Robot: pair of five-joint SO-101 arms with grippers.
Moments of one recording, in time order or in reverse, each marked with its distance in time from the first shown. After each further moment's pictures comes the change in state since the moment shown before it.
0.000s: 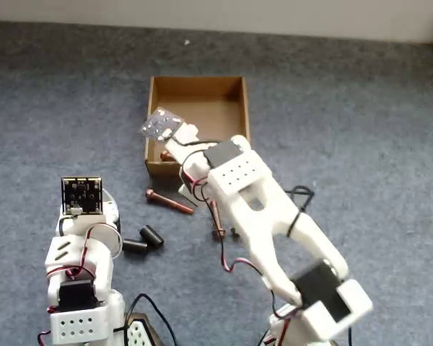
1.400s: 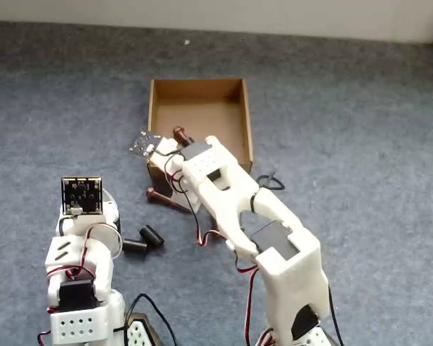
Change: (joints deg) left arm 0.0 0.0 0.0 0.0 0.0; right arm -1.3 30.6 -13.8 -4.5 9.1
